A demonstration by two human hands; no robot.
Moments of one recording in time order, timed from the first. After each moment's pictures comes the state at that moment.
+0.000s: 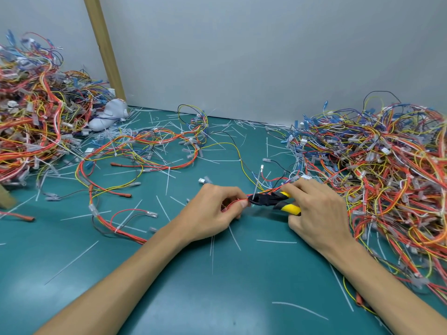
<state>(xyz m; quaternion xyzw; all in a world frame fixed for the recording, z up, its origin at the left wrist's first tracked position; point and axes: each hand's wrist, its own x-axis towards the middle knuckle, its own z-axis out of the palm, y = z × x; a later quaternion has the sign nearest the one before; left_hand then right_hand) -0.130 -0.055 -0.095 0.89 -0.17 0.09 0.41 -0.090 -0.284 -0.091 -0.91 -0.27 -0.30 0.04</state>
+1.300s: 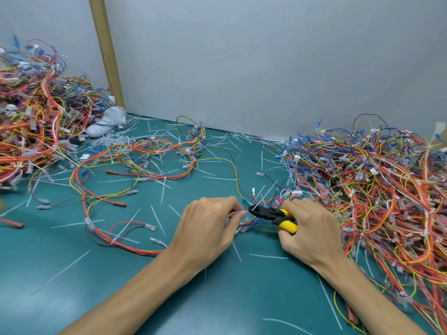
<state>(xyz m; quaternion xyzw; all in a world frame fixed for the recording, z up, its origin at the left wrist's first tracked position) -0.157 -0.073 -0.080 0.91 -0.10 0.26 0.31 -0.094 -0.287 -0.085 -0.93 -0.26 -0.25 0.08</state>
